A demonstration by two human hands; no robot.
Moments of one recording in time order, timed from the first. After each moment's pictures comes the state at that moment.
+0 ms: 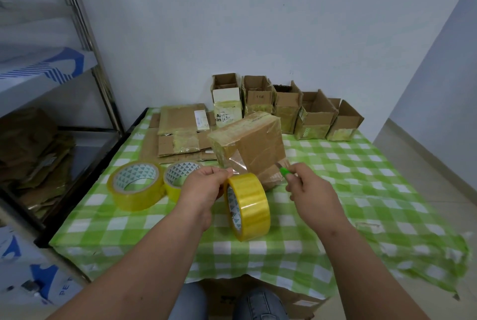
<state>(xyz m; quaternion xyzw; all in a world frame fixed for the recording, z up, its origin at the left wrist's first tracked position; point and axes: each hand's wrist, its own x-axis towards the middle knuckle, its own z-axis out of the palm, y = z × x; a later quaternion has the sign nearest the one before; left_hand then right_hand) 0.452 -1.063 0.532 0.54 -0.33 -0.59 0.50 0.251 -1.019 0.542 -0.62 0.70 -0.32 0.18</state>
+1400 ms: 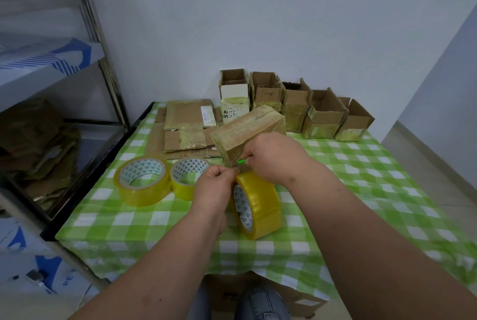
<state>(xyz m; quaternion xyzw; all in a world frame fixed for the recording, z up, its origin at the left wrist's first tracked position) 0.440 -1.051 0.537 0.56 -0.30 -0.57 0.52 0.328 -1.072 0.619 -0.80 0.60 -0.01 0.00</state>
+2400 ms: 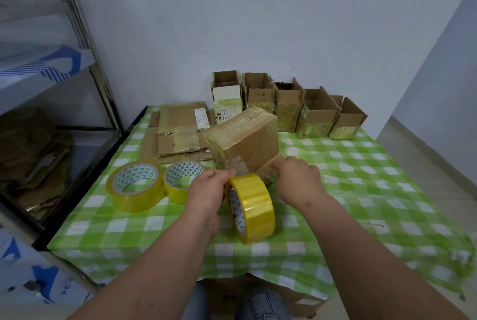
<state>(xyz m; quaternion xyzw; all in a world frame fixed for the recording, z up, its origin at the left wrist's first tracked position) 0.443 -1.059 0.528 0.56 -0.29 -0.60 0.50 0.275 -1.069 0.552 -0.68 0.73 -0.05 0.05</state>
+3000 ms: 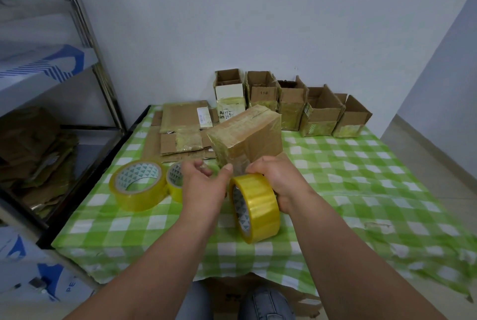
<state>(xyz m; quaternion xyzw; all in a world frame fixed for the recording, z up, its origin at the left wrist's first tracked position) 0.451 -1.055 0.533 0.62 -0.38 -0.42 0.54 0.314 -1.070 0.556 -0.42 0.60 -0.41 0.55</state>
